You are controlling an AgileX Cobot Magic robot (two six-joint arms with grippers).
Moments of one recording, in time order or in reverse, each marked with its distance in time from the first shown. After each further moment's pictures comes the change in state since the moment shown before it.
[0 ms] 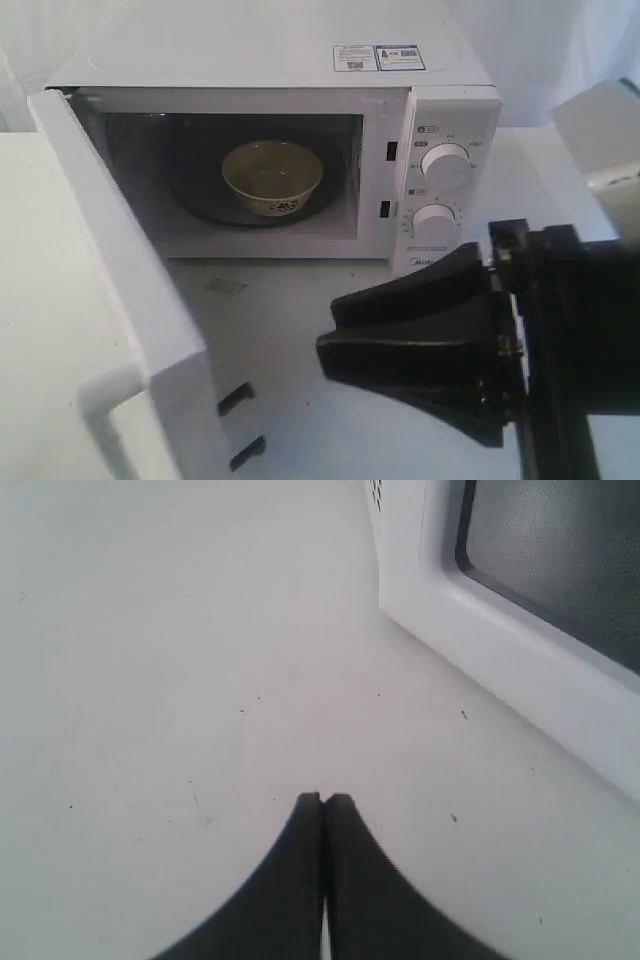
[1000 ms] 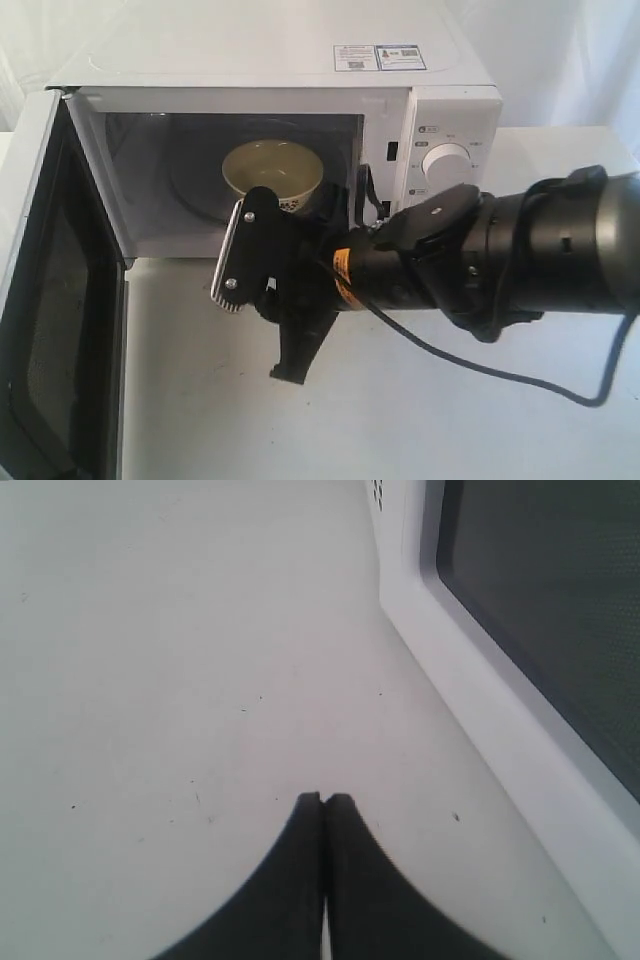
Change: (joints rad) left arm 0.000 0.000 0.000 0.004 0.000 0.000; right arm 0.290 0.782 -0.306 -0.005 0.802 -0.681
